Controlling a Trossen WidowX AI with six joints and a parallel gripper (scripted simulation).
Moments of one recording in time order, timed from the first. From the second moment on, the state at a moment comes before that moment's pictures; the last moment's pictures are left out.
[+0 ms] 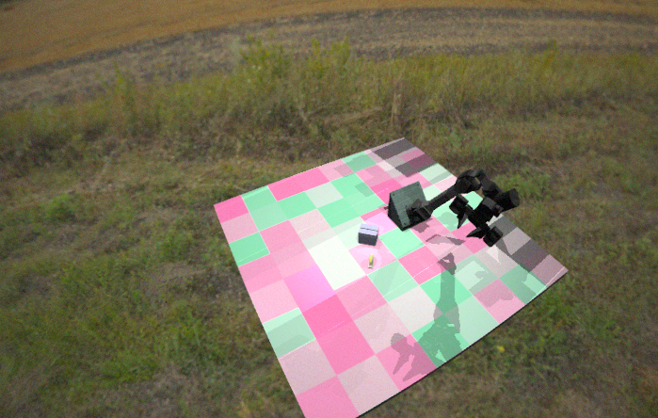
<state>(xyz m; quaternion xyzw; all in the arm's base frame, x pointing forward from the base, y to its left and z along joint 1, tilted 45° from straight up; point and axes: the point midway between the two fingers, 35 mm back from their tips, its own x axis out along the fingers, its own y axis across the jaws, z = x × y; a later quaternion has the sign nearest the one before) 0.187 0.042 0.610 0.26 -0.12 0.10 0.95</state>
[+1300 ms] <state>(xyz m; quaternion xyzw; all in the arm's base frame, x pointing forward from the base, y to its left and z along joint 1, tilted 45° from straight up) 0.316 0.043 0.143 0.70 0.55 -0.45 0.09</state>
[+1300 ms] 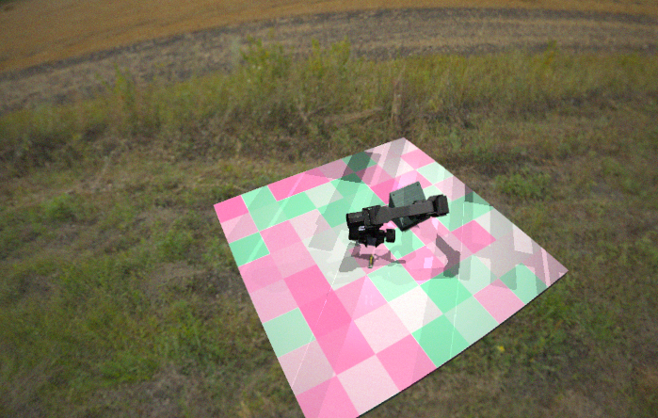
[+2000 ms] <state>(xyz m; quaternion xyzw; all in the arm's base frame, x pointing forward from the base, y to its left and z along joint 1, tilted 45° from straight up) 0.311 0.072 0.109 0.70 0.54 -0.46 0.06</state>
